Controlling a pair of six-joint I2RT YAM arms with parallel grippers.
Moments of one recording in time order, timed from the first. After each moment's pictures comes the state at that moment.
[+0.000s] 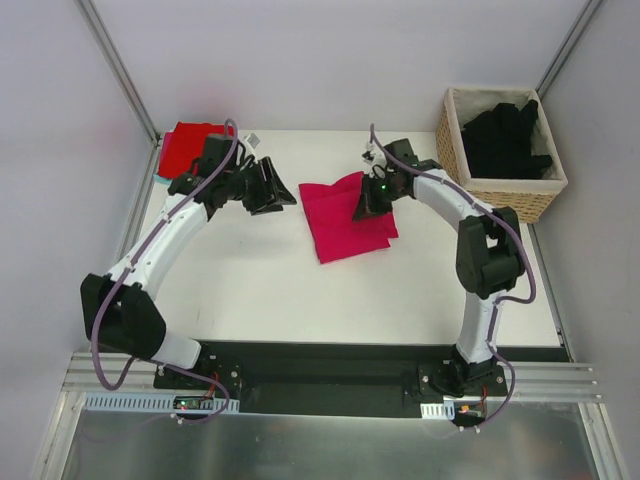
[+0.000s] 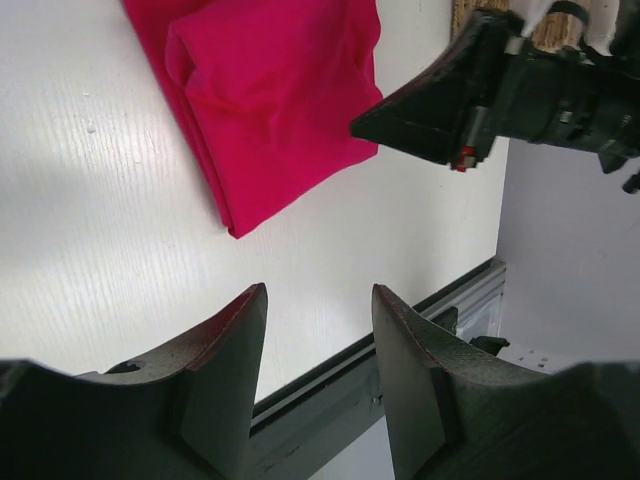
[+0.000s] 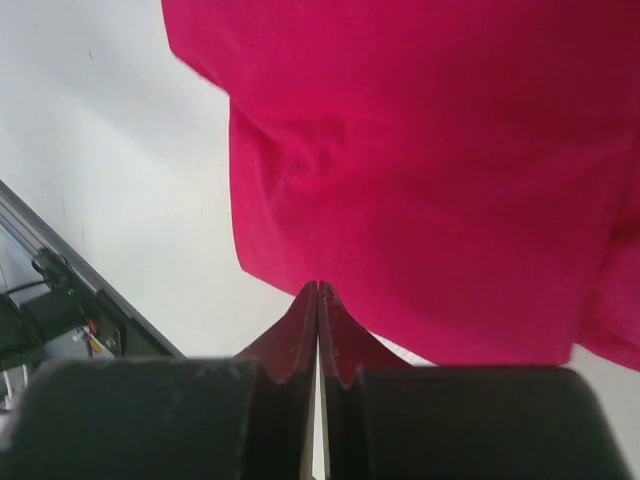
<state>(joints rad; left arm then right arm) -0.29 1.46 1.32 -0.61 0.49 -0.67 0.36 1.96 1.56 -0.64 -0.54 0.27</state>
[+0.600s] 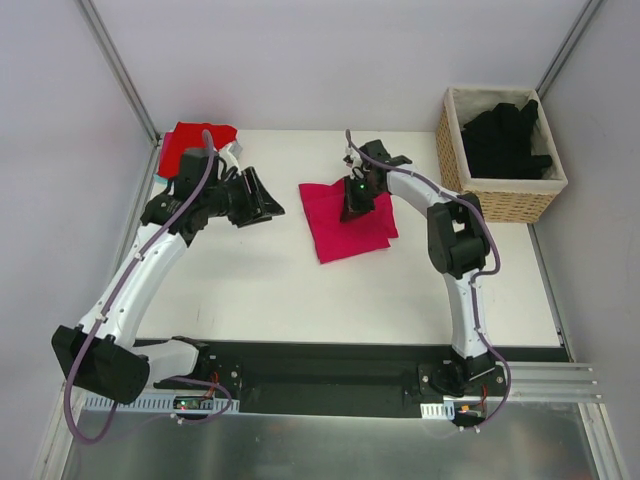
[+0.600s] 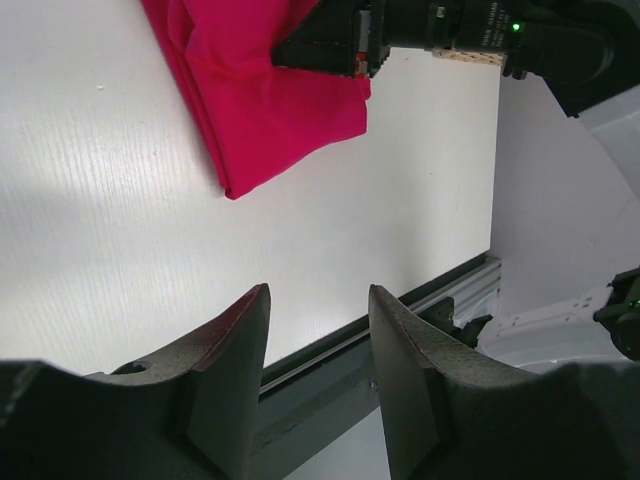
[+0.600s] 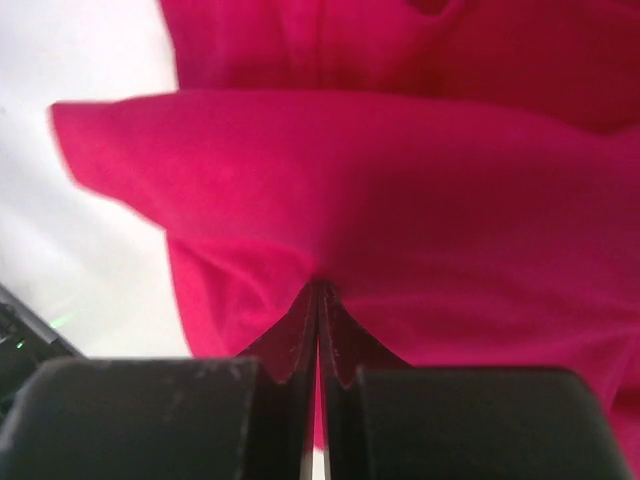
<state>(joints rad) -0.29 1.22 1.23 -0.68 0.46 -0.68 0.43 2.23 1.81 -0.71 -0.45 0.26</state>
